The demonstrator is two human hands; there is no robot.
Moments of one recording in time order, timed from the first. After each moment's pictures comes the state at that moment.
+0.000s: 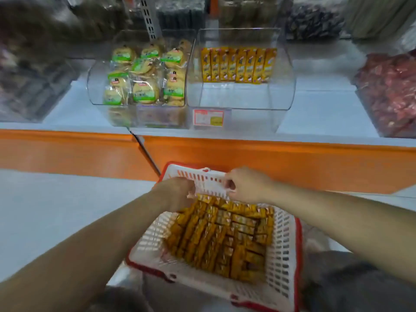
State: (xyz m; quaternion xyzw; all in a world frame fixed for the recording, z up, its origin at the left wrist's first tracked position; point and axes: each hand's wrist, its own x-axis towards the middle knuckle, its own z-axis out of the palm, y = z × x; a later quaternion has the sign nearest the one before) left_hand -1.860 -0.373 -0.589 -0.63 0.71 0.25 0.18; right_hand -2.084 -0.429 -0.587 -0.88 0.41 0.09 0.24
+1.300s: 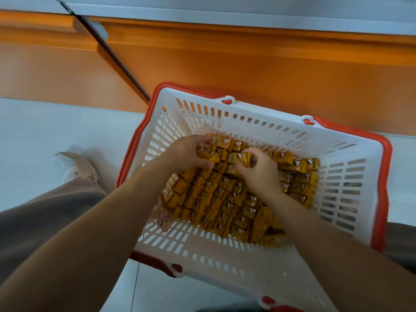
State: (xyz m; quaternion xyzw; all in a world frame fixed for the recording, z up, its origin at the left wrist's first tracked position) left_hand -1.818 -0.401 -0.812 -0.67 0.58 0.47 -0.02; right_hand -2.049 -0.383 -0.829 -0.59 0.66 -0.17 0.43
